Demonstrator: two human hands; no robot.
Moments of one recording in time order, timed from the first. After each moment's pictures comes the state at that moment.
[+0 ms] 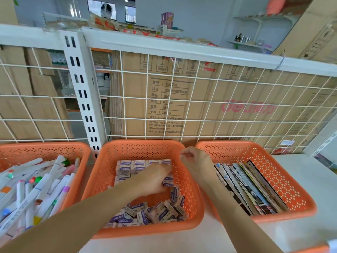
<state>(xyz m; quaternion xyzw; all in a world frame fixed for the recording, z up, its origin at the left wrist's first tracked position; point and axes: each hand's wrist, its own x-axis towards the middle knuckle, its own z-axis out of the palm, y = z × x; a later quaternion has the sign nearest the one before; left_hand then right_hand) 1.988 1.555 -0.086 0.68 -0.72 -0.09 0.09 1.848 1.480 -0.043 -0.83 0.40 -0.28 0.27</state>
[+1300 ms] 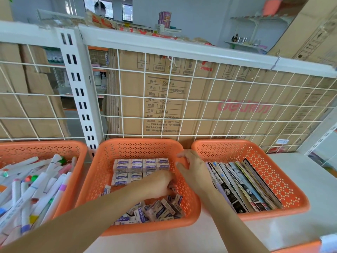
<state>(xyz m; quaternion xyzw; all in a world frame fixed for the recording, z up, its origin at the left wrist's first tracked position) 1.968 1.549 -0.098 0.66 -0.71 -0.20 0.14 1.842 1.486 -0.065 -0.84 0.37 -0.29 0.26</state>
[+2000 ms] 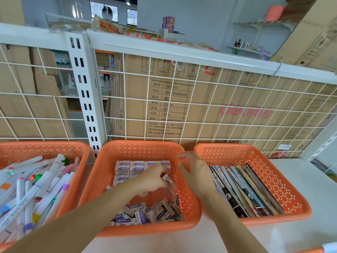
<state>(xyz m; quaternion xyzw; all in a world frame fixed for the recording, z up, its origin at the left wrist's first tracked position) 1.979 1.563 -0.071 0.70 -0.54 -0.36 0.28 1.842 1.489 -0.057 -0.86 0.33 -0.30 0.22</state>
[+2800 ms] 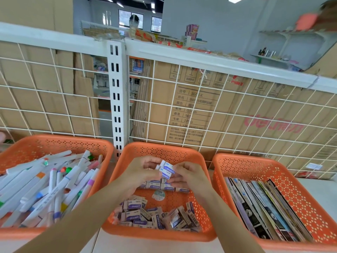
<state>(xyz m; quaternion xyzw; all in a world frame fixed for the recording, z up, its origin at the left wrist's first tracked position) 2.023 1.622 -0.053 0.66 -0.32 -0.38 0.57 1.887 1.522 -0.037 -0.65 0.34 -0.18 0.66</state>
